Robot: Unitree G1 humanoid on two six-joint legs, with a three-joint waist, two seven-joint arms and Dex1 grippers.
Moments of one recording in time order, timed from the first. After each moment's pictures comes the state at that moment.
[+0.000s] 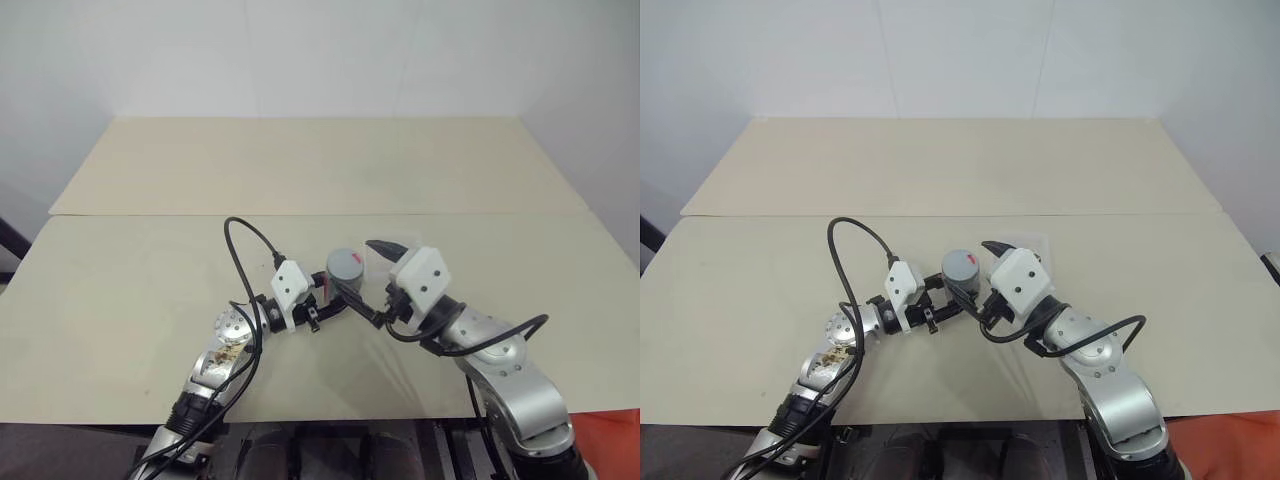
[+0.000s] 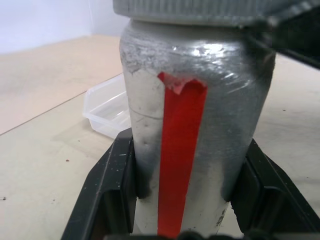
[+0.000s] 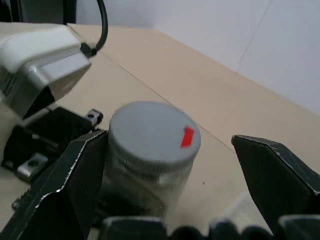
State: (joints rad) left arm -0.31 0.25 -0.21 0.02 -0.22 0.03 -0.78; right arm -0.16 -0.44 0.17 -0.71 0.14 0.51 0.44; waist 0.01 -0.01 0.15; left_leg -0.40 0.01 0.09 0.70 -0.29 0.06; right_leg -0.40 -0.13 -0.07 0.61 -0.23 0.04
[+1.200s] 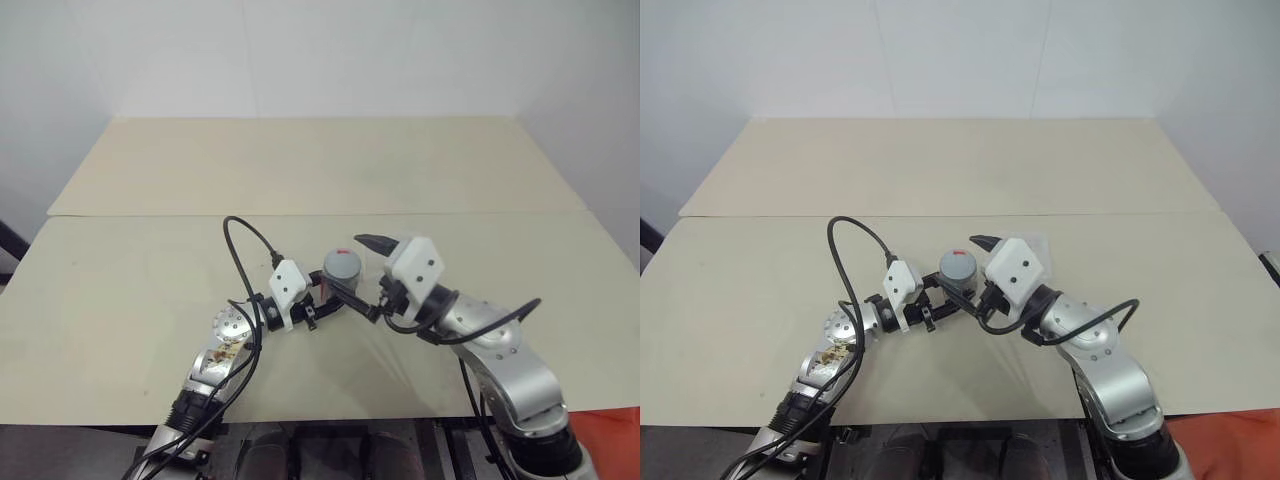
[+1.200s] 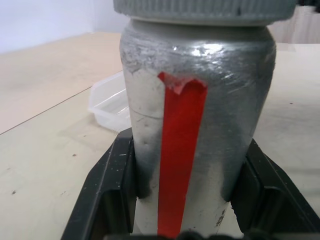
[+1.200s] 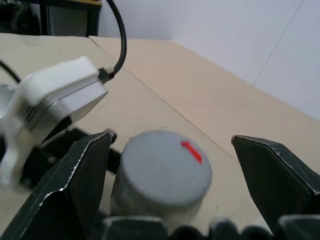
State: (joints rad) left arm -0.32 0.23 -0.20 0.05 -0.20 0.02 -0.80; right arm -0.29 -0.41 0.20 -0.59 0.18 0.48 0.51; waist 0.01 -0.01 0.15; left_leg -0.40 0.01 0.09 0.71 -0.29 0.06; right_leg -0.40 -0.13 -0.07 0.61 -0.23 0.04
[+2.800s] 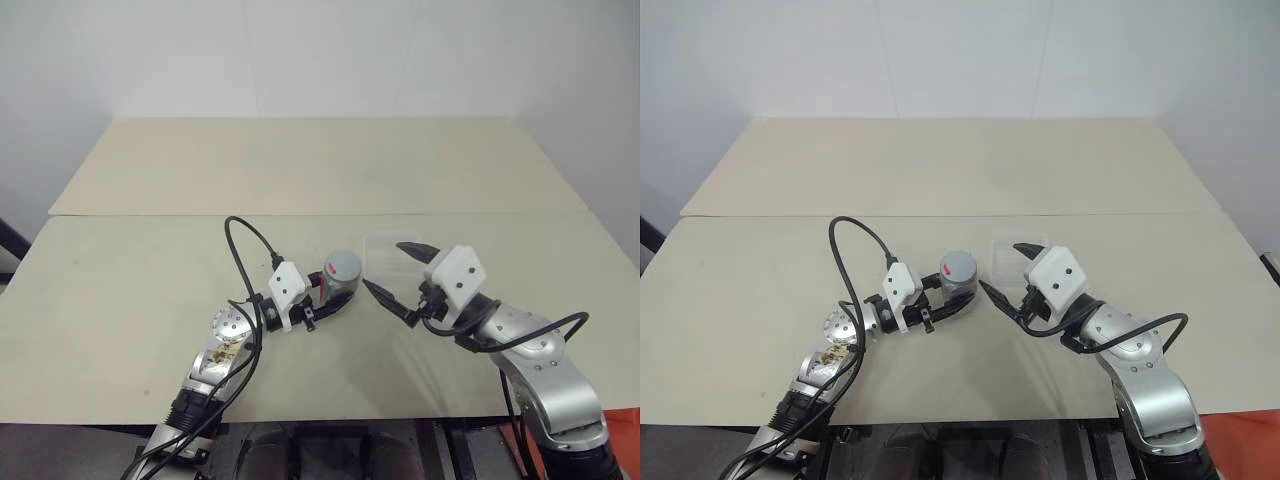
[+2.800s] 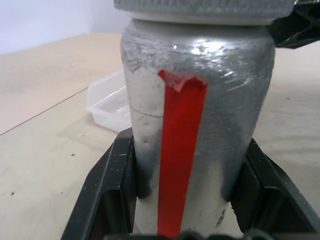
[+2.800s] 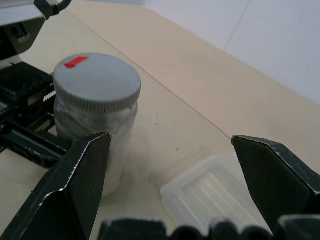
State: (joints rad) left arm -0.32 0.25 -0.20 0.08 -0.20 -0.02 -0.83; right arm -0.12 -0.54 0.02 -0.61 0.21 0.43 0.56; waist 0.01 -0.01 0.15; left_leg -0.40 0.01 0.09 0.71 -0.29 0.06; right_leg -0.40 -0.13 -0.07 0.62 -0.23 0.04
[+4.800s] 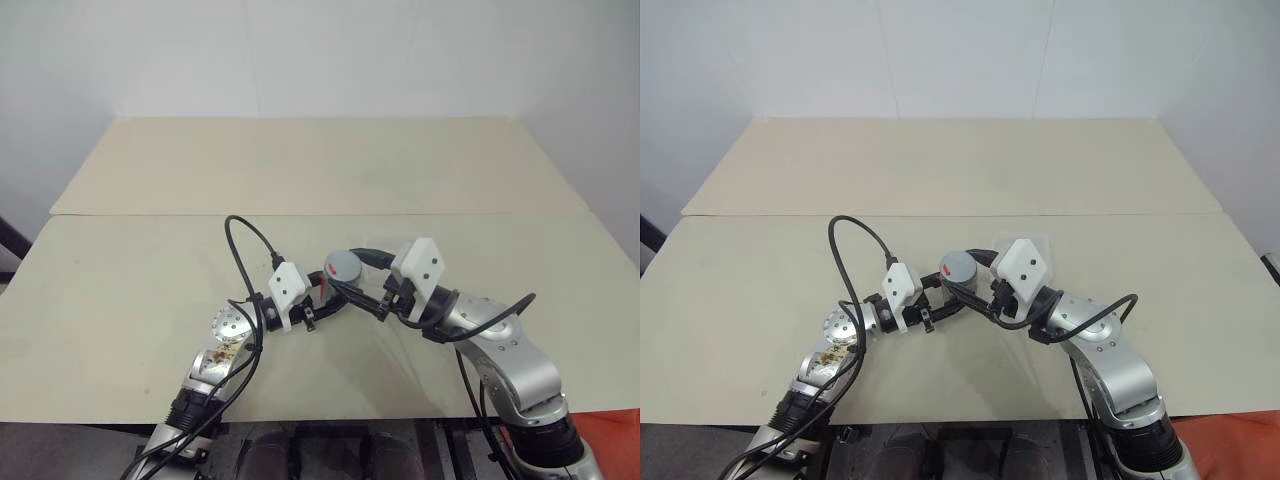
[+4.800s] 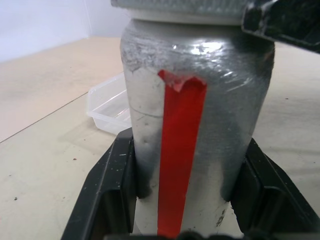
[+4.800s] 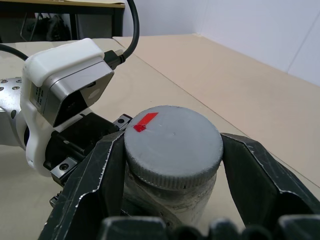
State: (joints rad) left arm -0.32 0.25 -0.20 0.08 -0.19 -0.04 -0.83; right arm -0.26 -0.44 0.15 -0.52 0.31 0.45 0.61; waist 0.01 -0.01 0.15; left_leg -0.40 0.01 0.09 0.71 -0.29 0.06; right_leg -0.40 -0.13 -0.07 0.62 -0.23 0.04
